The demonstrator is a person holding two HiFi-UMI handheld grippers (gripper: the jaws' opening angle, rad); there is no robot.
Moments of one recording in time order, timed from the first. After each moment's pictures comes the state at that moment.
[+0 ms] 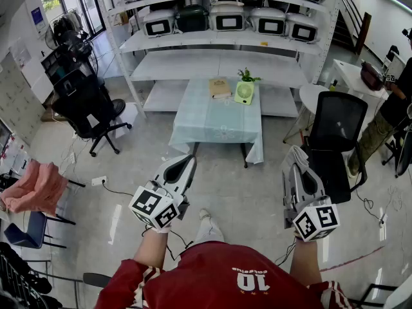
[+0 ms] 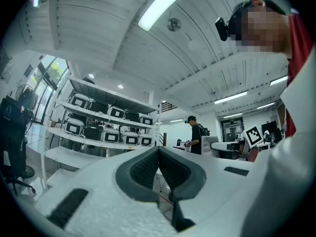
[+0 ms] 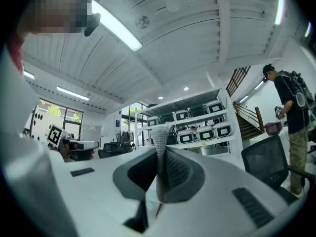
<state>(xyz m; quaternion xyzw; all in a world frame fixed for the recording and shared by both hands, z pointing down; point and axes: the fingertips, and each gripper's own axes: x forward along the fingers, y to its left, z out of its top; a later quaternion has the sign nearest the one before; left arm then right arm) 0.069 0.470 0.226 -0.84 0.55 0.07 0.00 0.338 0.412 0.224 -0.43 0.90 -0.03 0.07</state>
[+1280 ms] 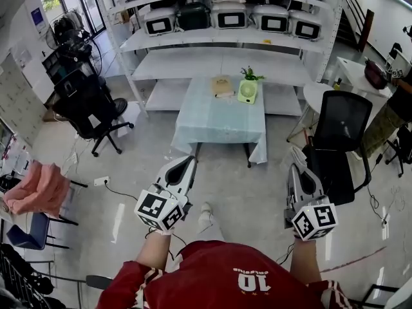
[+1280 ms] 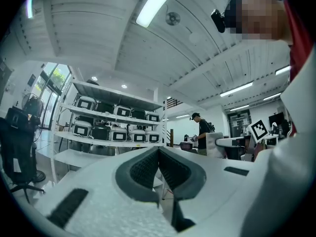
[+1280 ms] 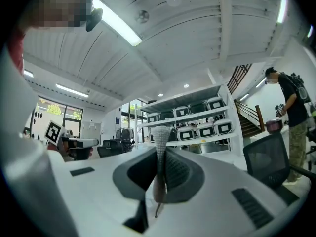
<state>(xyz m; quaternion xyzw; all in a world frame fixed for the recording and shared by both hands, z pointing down) 0.050 0.452 0.241 -0.81 0.58 0.04 0.01 0.318 0.390 0.242 -0.42 0.90 -0.04 0.05</state>
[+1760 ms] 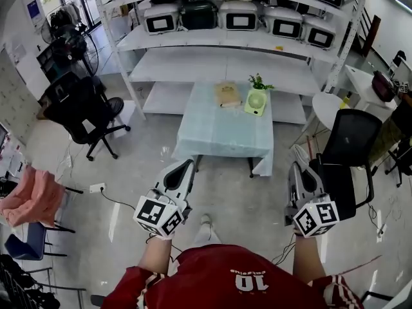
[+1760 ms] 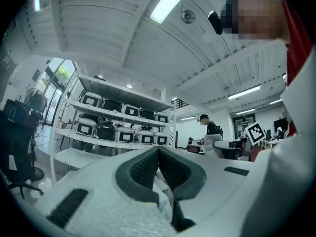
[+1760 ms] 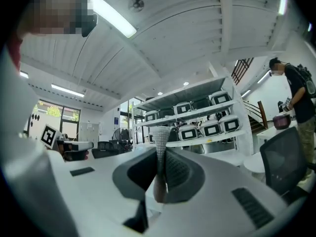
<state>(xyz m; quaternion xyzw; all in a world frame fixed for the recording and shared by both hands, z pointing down) -0.052 0.342 0.246 -0.80 0.59 0.06 0.00 0.221 0.257 0.242 -0.42 0.90 -0.05 0.05</state>
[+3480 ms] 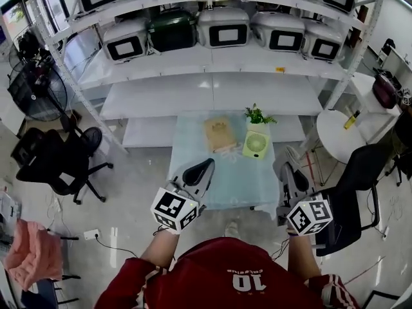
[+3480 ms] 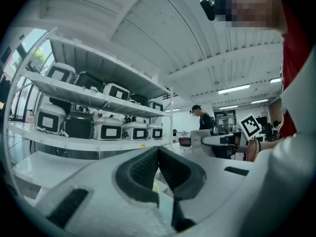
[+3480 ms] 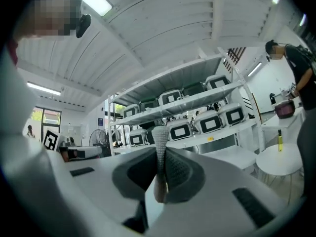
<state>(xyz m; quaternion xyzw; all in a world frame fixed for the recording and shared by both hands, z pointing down) -0.128 -0.058 0.271 -0.88 0.48 0.01 -0.02 0.084 -0.086 0.269 -0.47 0.87 -0.09 0.06</state>
